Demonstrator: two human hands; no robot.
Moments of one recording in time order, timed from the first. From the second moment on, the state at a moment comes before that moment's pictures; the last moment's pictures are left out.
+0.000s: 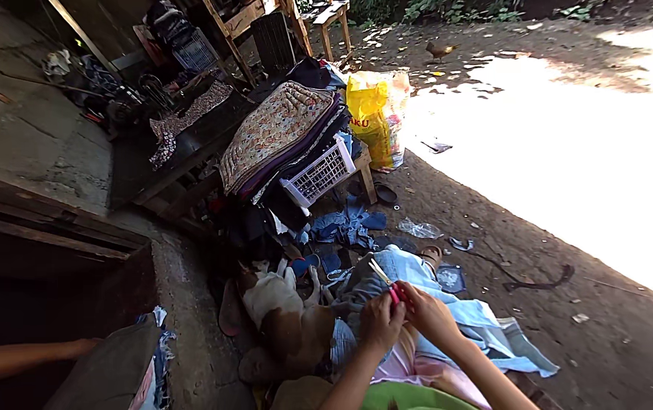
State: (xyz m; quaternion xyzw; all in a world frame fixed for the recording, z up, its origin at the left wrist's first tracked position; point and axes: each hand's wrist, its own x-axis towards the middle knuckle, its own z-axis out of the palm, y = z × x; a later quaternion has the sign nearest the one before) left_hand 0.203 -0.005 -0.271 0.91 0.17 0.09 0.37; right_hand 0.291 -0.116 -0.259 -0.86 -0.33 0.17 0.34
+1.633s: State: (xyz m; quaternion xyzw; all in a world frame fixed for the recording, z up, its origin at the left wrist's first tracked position) left_hand 0.130 0.015 -0.270 0.92 0.04 0.22 0.32; right_hand 0.215 -0.154 -0.269 -0.59 -0.12 0.46 0.66
